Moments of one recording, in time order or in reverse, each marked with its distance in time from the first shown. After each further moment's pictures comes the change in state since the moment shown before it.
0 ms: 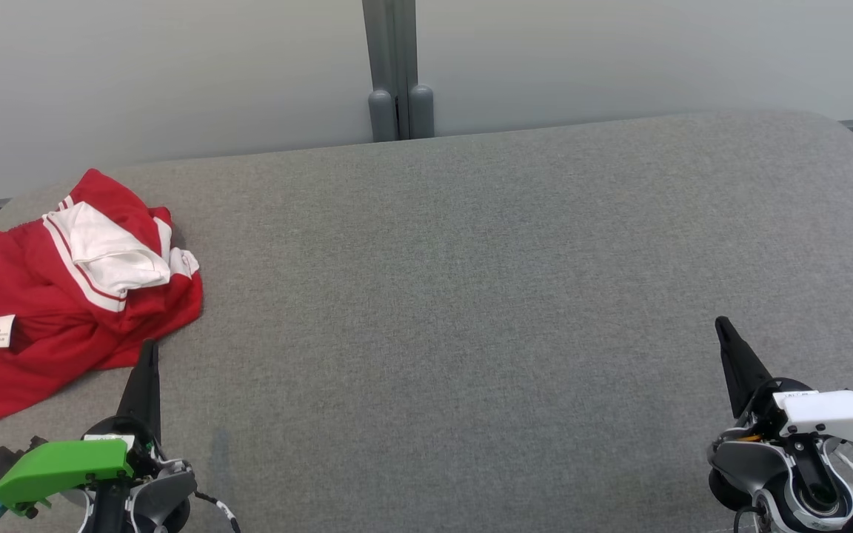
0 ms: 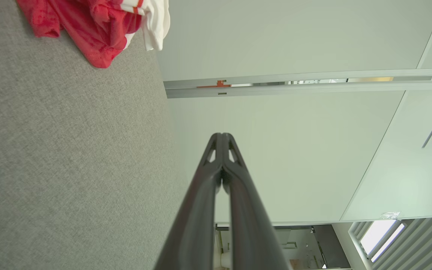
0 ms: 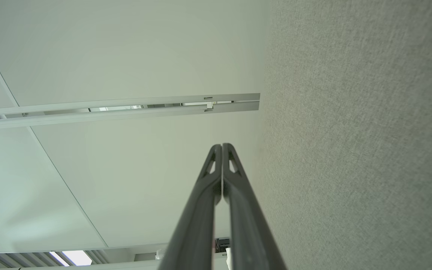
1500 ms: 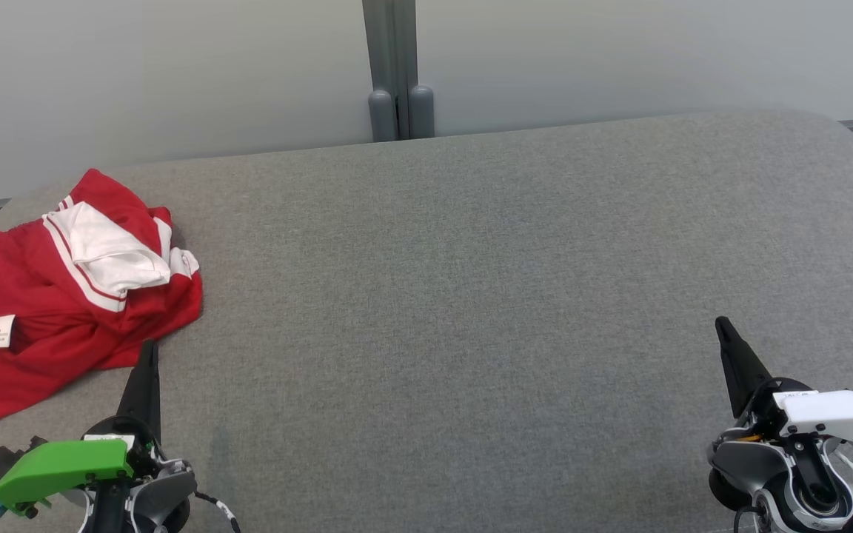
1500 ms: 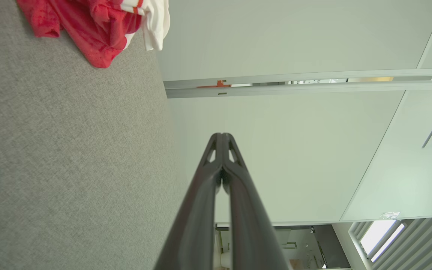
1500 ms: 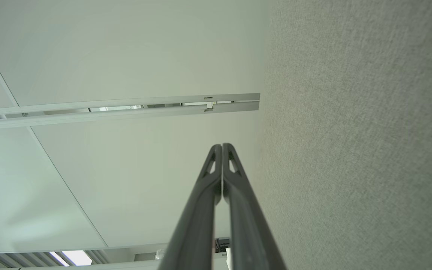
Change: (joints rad) left arm 0.000 0.000 0.000 0.000 0.000 0.000 0.000; right arm 0.000 0.000 0.000 0.000 0.000 0.000 0.000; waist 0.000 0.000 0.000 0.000
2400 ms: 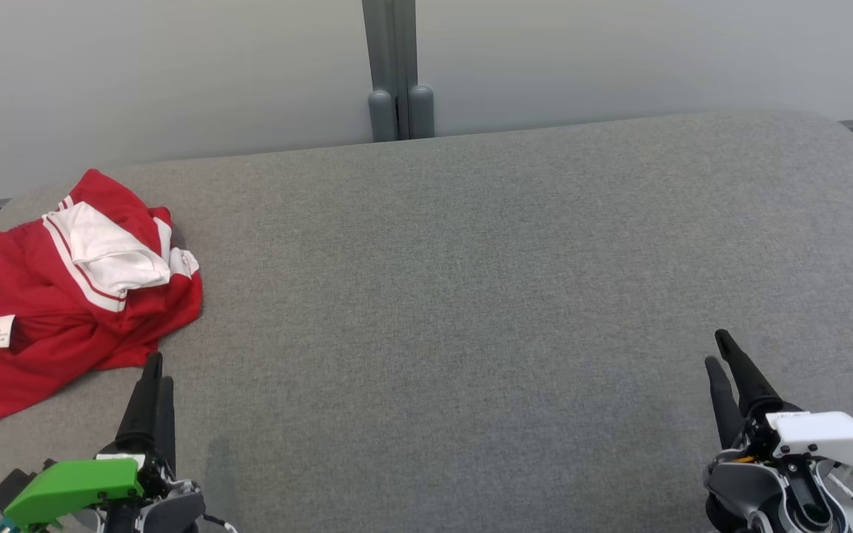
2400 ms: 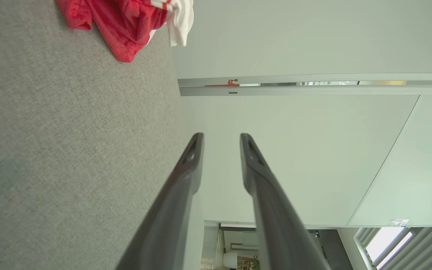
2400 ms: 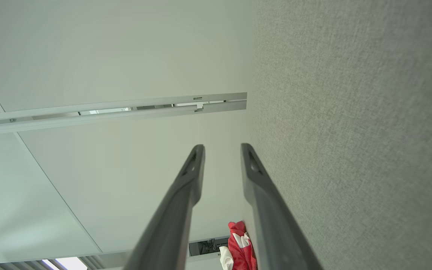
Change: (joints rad) left arm 0.021 -0.007 -0.003 0.028 0.000 0.000 -0.001; right arm 0.022 0.007 0.002 0.026 0.000 0.000 -0.001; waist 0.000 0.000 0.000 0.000
